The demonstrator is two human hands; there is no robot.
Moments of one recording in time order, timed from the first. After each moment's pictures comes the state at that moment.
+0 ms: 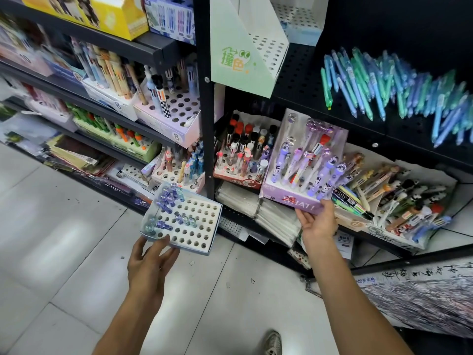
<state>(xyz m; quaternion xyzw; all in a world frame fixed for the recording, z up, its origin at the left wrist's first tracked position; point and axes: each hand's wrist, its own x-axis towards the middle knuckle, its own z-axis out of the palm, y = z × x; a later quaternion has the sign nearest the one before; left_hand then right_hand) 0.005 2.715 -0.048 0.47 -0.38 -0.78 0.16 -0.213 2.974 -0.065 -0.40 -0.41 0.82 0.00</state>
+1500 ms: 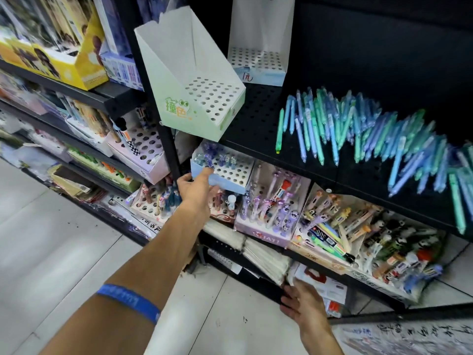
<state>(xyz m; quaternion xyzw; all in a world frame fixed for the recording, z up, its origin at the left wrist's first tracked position) -0.258 2.787 0.029 0.43 -0.39 -0.80 0.17 -0.175 3.066 -0.086 -0.35 -0.62 0.66 -0.25</state>
